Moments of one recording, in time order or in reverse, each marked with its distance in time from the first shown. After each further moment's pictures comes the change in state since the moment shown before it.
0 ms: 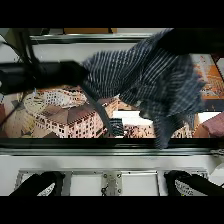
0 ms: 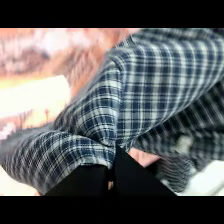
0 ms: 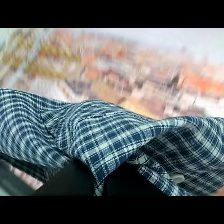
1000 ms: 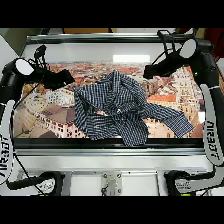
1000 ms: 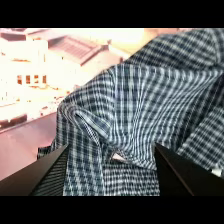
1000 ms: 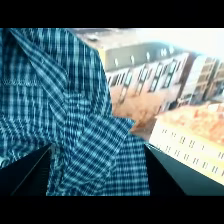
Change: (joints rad) left arm 0.336 -0.406 0.018 0.091 0.004 -0.027; right arm 0.001 -0.306 -0.137 -0.344 -0.043 0.017
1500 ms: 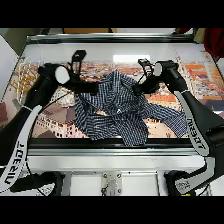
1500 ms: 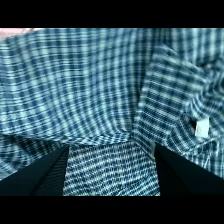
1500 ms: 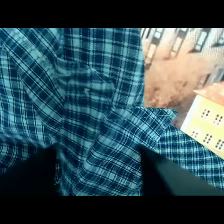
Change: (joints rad) left arm -0.368 -0.029 0.010 0.219 0.006 0.016; right arm 0.095 -0.133 -0.148 -0.073 -0.091 0.050
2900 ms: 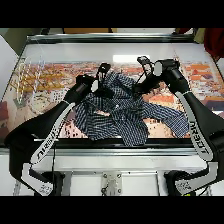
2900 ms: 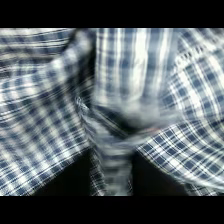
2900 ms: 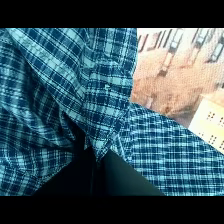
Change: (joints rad) left arm -0.105 -0.300 0.092 0.123 0.205 -0.031; right arm 0.021 0.053 -0.006 -0.009 0.013 0.010
